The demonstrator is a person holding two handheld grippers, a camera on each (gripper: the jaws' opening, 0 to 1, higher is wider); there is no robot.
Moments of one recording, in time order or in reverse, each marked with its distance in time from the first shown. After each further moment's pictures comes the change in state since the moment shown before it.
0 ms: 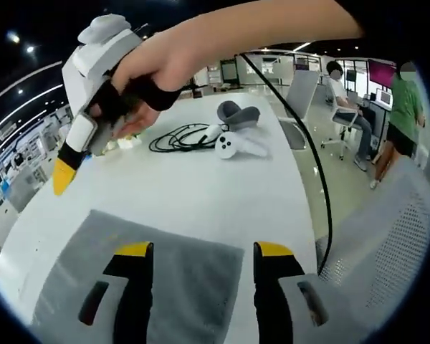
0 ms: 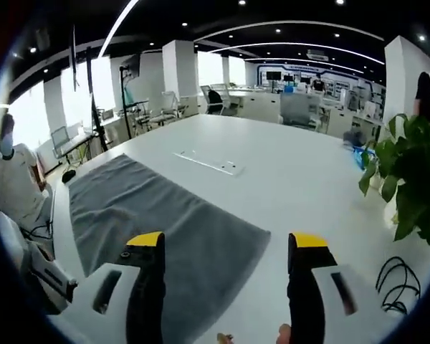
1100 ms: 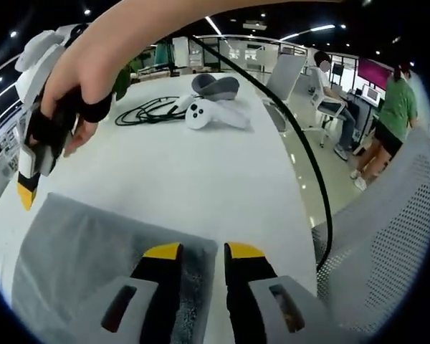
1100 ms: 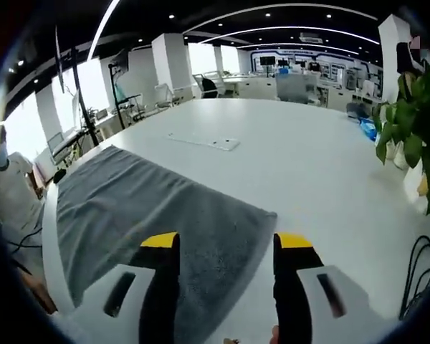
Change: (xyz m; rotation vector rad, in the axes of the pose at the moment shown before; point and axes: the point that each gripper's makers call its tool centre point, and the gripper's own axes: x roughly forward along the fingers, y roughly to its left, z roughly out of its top) left arm 0.045 -0.036 -0.033 -0.012 0.104 -0.154; right arm 0.060 -0.016 -0.046 0.072 0.073 0.005
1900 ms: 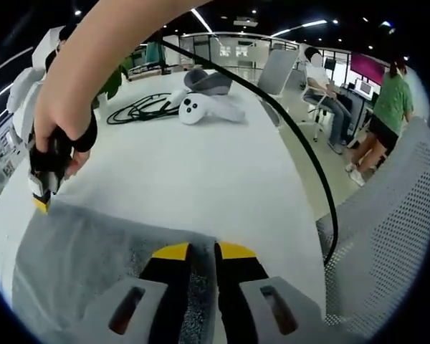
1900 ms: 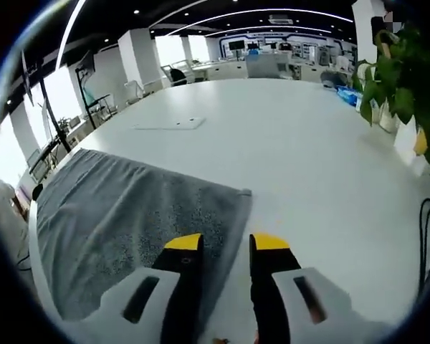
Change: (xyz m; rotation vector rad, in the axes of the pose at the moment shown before) left arm 0.006 0.001 -0.002 0.038 0.005 -0.026; right arm 0.029 -0.032 -0.031 0.143 0.070 -0.126
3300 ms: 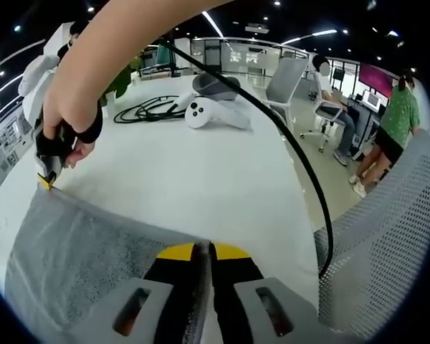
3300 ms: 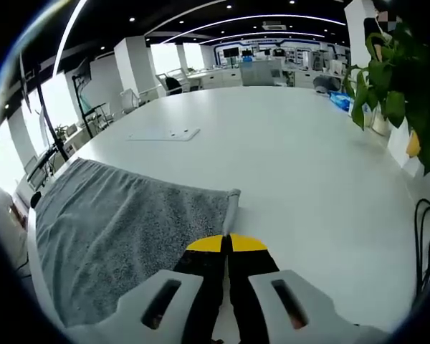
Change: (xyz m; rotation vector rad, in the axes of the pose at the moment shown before) left arm 0.000 -0.004 0.004 -0.072 -0.029 0.021; right arm -0.007 -0.006 0.012 0.018 -0.051 -0.013
